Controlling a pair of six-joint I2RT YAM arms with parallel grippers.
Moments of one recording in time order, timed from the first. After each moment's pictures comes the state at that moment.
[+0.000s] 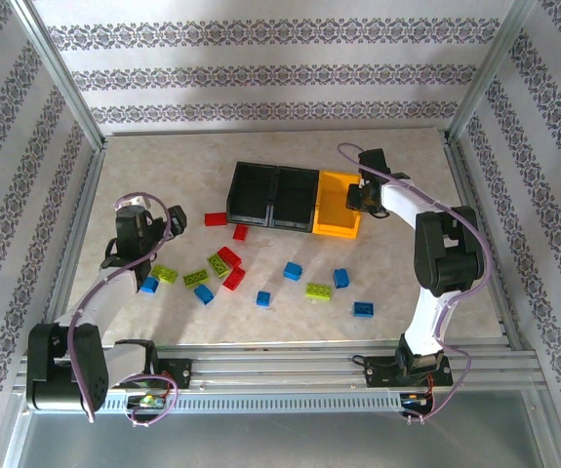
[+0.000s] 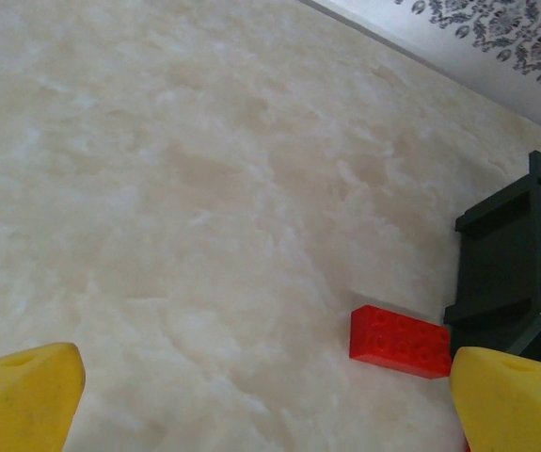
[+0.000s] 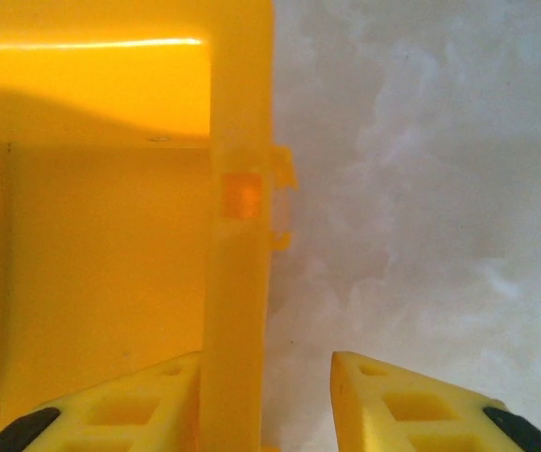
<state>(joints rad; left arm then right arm) 0.03 1.13 0.56 0.01 -0.02 -0.45 0.15 1.89 1.30 -0.49 0.02 0.31</state>
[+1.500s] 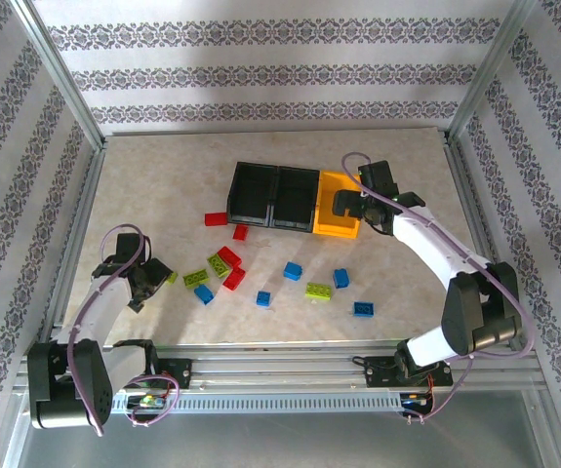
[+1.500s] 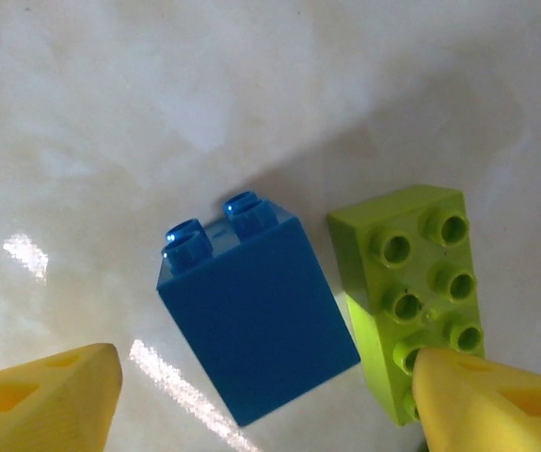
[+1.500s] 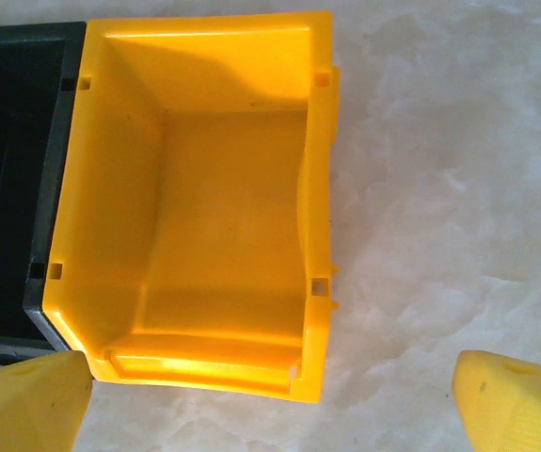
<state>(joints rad) 0.12 1.08 0.51 -0.64 -0.03 -0.85 0.27 1.47 1.08 -0.53 0.11 0.41</state>
